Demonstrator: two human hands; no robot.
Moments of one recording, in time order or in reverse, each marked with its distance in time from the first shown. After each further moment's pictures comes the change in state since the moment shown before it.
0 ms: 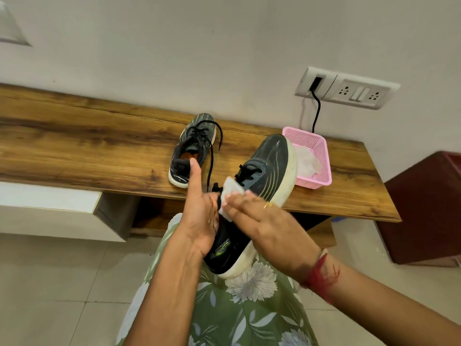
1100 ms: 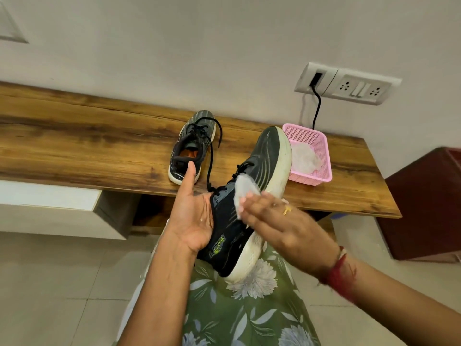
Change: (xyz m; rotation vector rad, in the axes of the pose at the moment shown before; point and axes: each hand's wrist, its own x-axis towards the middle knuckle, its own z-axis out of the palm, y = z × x) left_hand 0.000 0.002 -0.012 -0.194 -0.028 -0.093; right_hand -0.025 0.021 0.000 -0.060 0.076 -0.170
